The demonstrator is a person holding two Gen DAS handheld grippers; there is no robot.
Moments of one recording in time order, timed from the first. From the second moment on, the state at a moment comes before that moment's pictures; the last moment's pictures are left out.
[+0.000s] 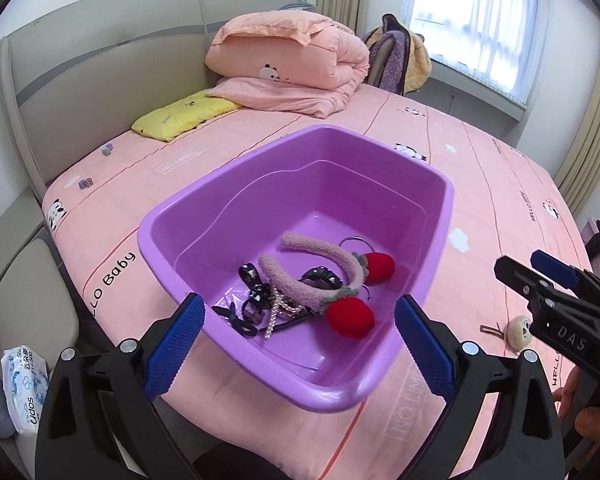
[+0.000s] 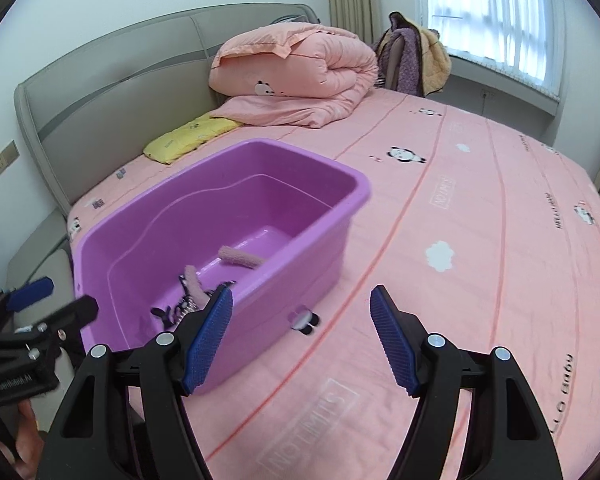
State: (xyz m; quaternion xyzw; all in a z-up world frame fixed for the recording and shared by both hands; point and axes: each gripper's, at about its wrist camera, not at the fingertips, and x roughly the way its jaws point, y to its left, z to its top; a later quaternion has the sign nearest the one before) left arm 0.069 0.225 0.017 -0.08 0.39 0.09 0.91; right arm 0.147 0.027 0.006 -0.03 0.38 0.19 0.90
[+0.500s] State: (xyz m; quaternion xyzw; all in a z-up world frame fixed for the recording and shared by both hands) left arm 0.069 0.127 0.023 -0.05 0.39 0.03 0.92; right arm 0.082 -0.093 0.012 0.01 0.37 0.11 0.92
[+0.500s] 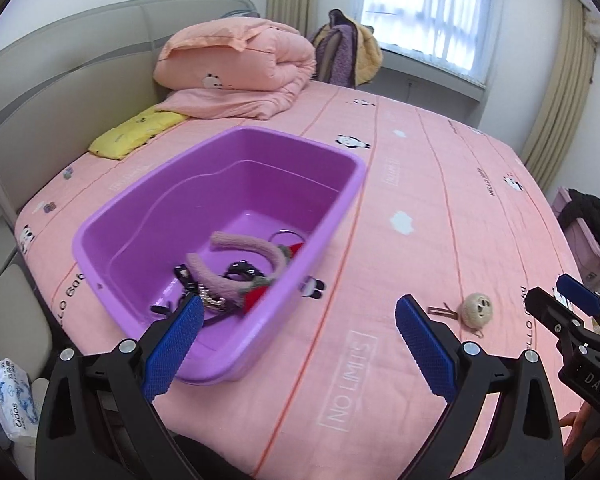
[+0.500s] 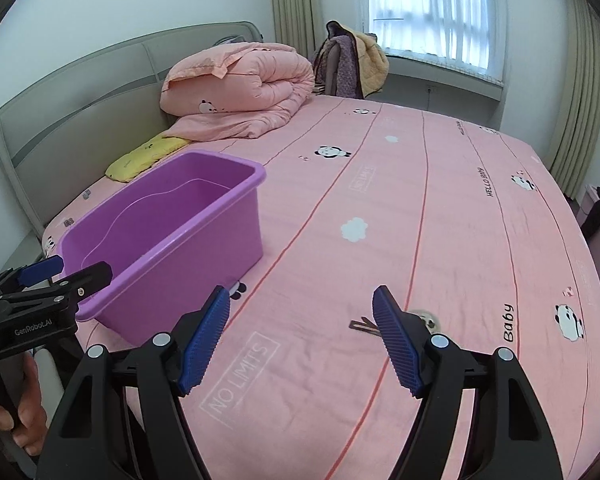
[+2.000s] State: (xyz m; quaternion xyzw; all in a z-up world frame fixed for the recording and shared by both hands) left arm 0.188 -0.041 -0.160 0.00 0.49 -0.09 0.87; right arm 0.186 -0.227 -0.198 0.09 0.49 0.07 0.86
